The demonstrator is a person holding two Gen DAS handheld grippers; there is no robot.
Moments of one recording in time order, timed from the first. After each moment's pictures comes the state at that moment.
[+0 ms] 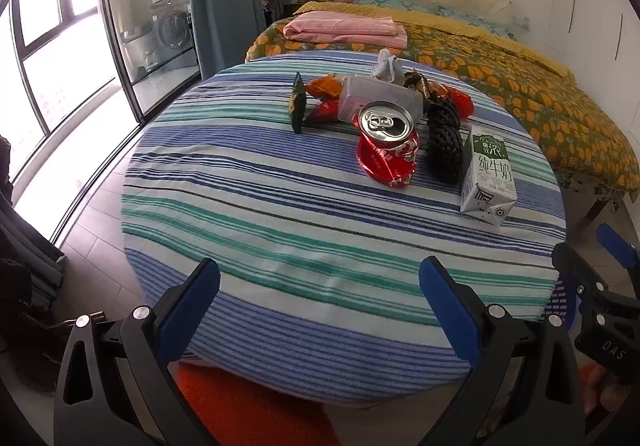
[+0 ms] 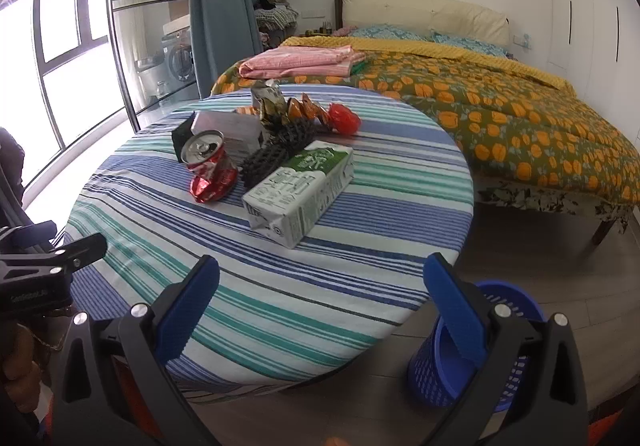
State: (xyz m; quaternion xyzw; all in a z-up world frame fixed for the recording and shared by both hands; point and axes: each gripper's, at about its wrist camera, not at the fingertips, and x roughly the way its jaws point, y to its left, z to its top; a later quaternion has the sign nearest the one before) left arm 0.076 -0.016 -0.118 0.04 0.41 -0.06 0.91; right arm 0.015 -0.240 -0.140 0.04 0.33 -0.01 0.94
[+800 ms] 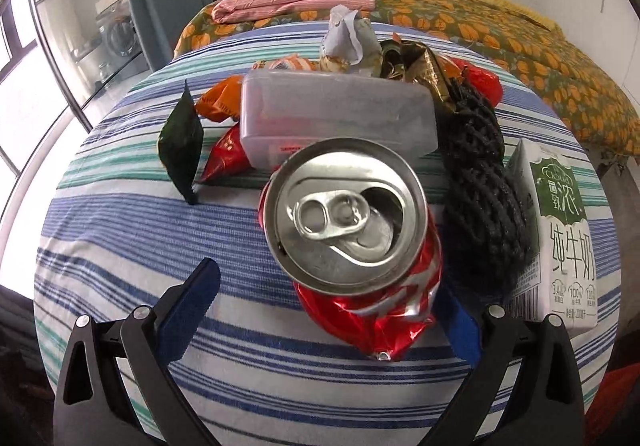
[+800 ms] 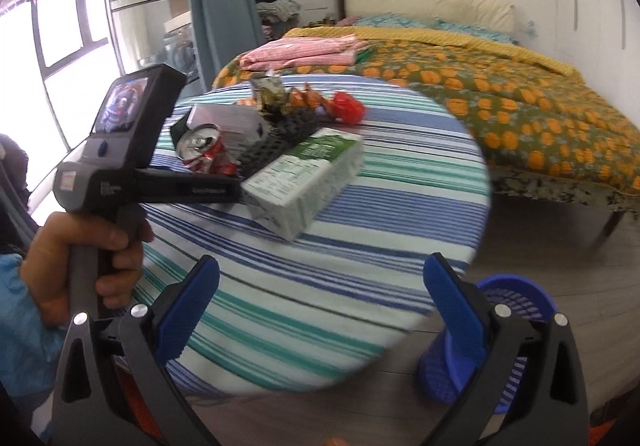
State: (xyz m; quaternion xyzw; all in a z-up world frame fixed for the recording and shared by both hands) left arm 0.221 -0.085 -0.167 0.10 0.45 -0.12 0.88; right arm 0.037 -0.245 -0.147 0.06 0.35 0.01 0.93
